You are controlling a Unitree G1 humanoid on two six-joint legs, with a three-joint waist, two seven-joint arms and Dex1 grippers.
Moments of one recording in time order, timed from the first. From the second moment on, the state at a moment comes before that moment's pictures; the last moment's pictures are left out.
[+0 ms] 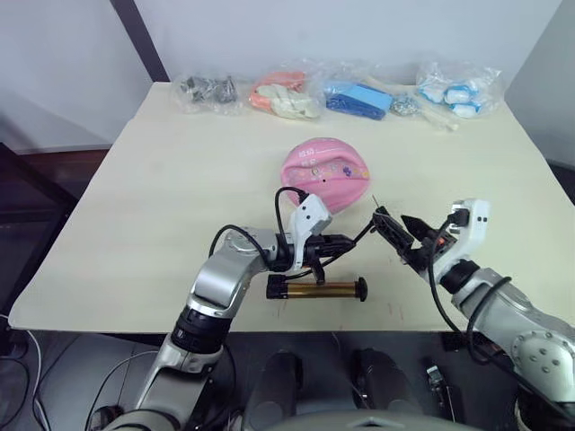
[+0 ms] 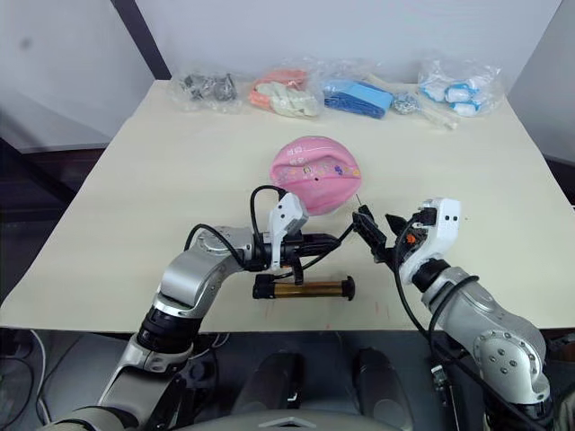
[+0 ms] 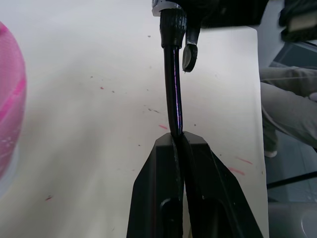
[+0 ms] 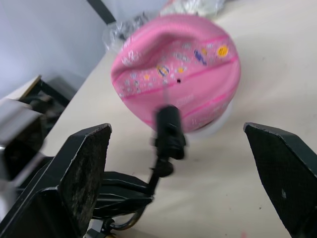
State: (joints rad) left arm -0.43 0.33 -0.22 -0.26 -0.22 0.78 -0.92; right arm -0.05 -0.35 -0.12 -0.64 1.17 0.81 -0.14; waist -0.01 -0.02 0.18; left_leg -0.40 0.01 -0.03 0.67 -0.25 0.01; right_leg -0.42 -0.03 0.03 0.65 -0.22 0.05
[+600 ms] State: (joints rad) left arm -0.43 0.37 -0.23 -0.38 -0.33 0.89 -0.82; right arm -0.18 -0.52 -0.13 -0.52 1.37 0.92 -0.05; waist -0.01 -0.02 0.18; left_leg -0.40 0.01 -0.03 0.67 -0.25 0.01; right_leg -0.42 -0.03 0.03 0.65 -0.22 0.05
